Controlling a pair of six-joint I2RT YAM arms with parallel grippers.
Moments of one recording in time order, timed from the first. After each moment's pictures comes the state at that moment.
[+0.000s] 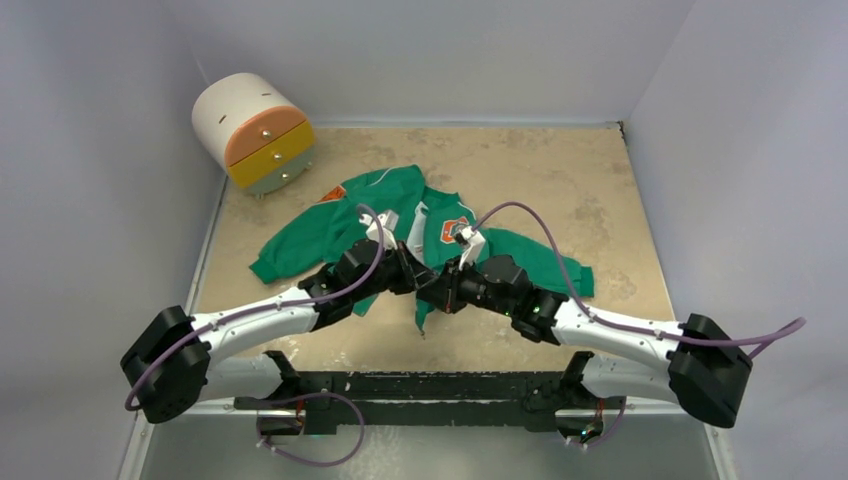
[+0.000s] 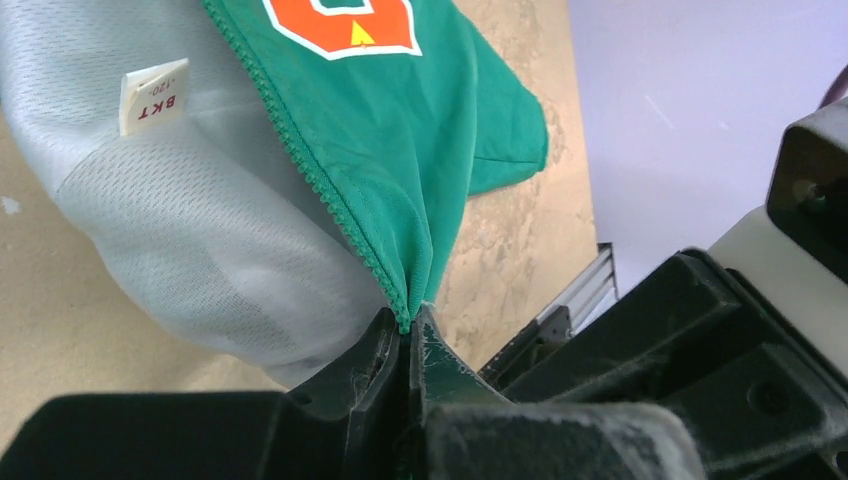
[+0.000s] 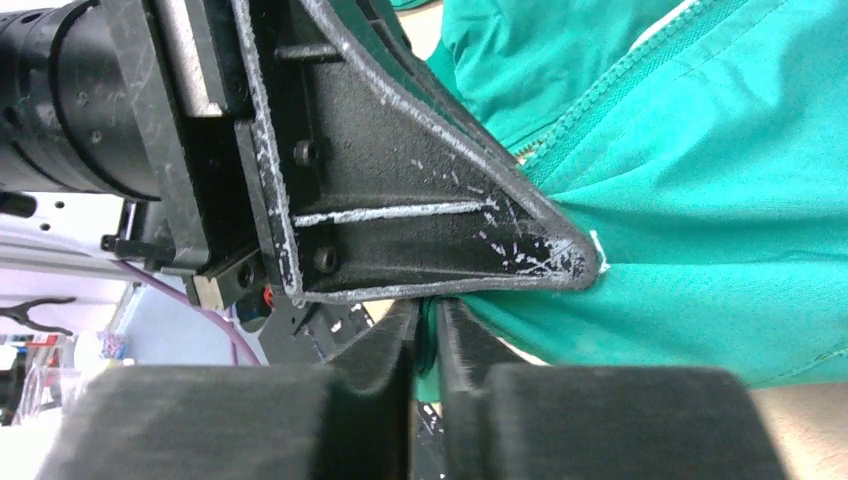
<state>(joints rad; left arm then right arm) -0.88 1.19 0.59 0.19 0.00 -0.99 0.96 1.13 0.51 0.28 -0.10 0.70</state>
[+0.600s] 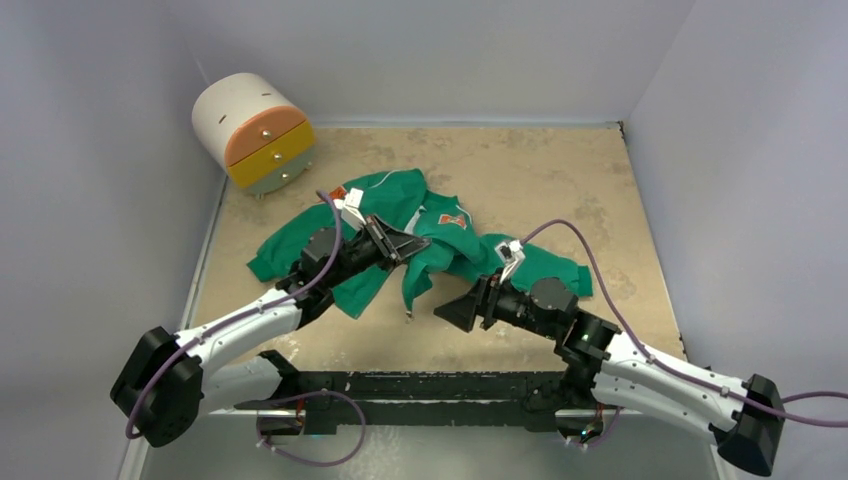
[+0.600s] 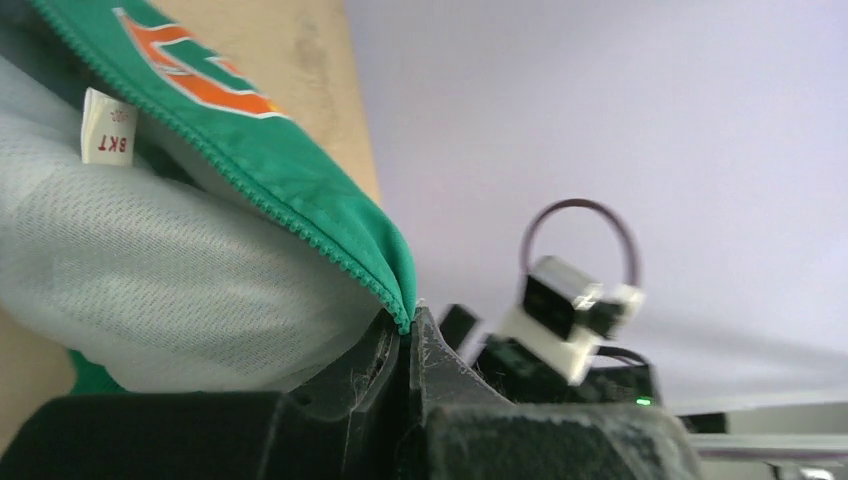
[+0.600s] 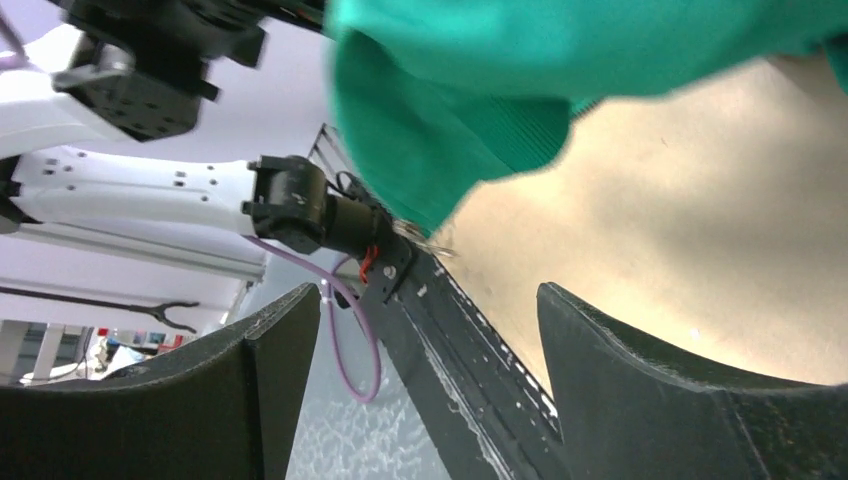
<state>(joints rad) -0.67 1.10 0.53 0.47 0.24 -1.24 0.97 0.67 0.41 0.08 -0.10 0.84</state>
